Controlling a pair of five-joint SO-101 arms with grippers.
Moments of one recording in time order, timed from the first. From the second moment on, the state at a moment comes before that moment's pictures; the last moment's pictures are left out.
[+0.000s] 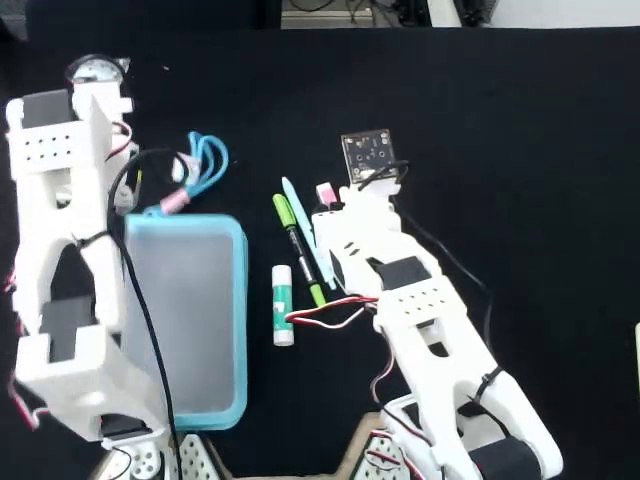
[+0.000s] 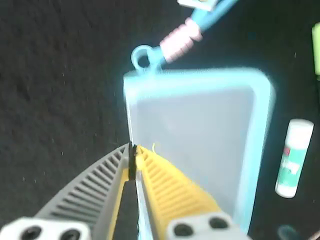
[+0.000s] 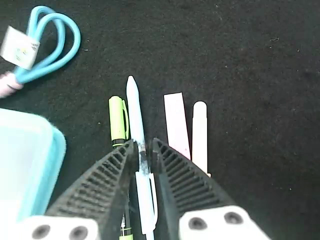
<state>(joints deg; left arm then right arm) -16.1 7.9 -18.0 100.4 -13.2 -17.7 -31.6 59.7 24.0 -6.8</state>
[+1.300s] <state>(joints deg) -24.2 53.3 -54.4 100.4 -2.3 -17.7 -31.6 59.7 24.0 -6.8</state>
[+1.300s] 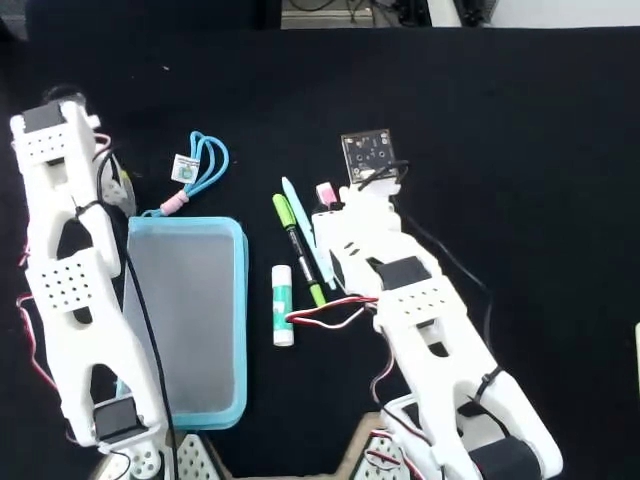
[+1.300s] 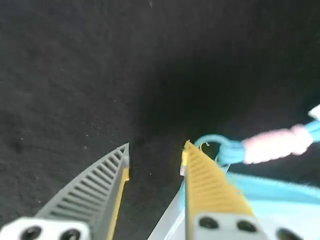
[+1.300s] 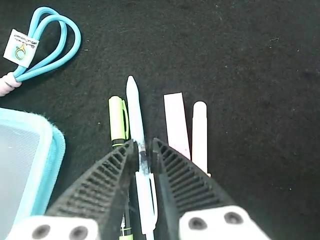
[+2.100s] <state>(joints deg) -17.8 40.0 -39.4 95.5 -4.1 -17.7 -31.6 59.7 24.0 -6.8</state>
